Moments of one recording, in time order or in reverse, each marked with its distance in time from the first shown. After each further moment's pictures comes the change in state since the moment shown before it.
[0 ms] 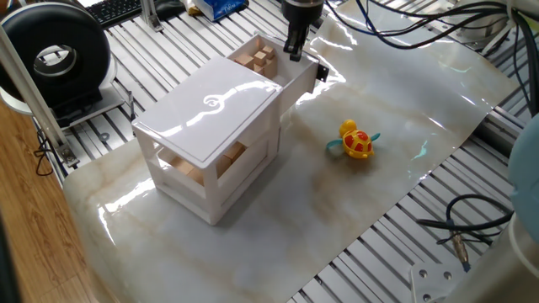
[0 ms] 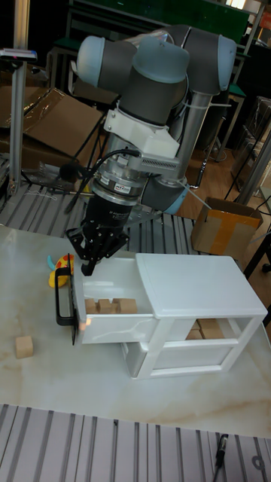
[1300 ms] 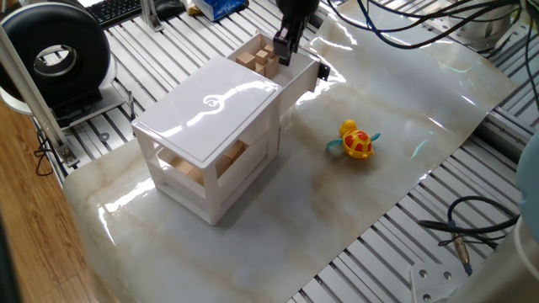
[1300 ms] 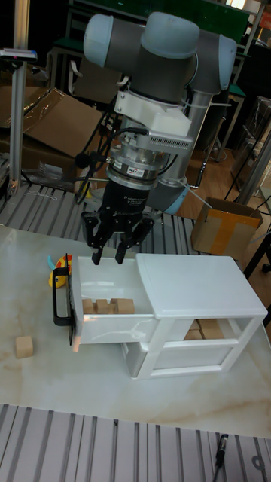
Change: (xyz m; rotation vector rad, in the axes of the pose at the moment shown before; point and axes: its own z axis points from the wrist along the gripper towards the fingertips) arm -0.017 0.034 -0.035 -0.089 -0.043 0.149
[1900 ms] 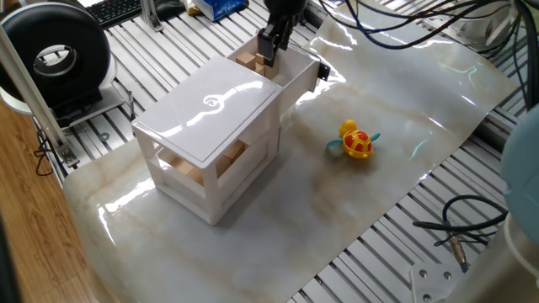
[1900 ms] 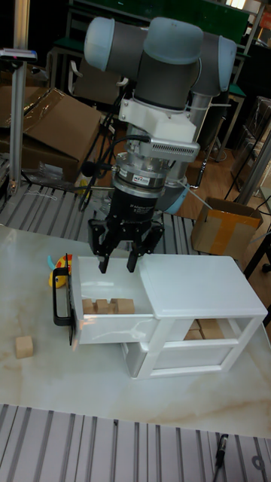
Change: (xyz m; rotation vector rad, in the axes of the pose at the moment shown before) arm -0.022 0.012 0.007 -0.041 -0.004 0.071
